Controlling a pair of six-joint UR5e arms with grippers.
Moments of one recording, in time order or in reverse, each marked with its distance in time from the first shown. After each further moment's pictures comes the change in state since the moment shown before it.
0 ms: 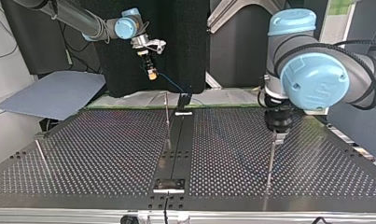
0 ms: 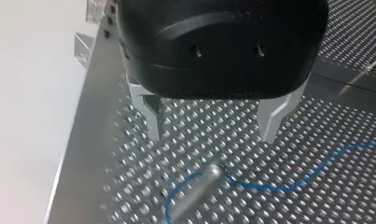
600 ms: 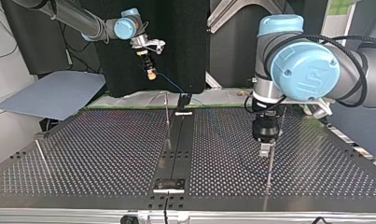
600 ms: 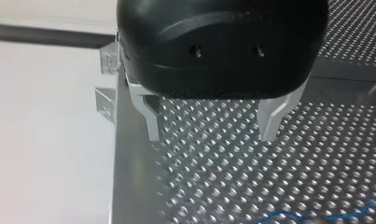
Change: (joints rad) left arm -0.052 -0.002 0.001 0.163 0.038 0.145; right arm -0.007 0.000 0.000 0.011 -0.001 0.000
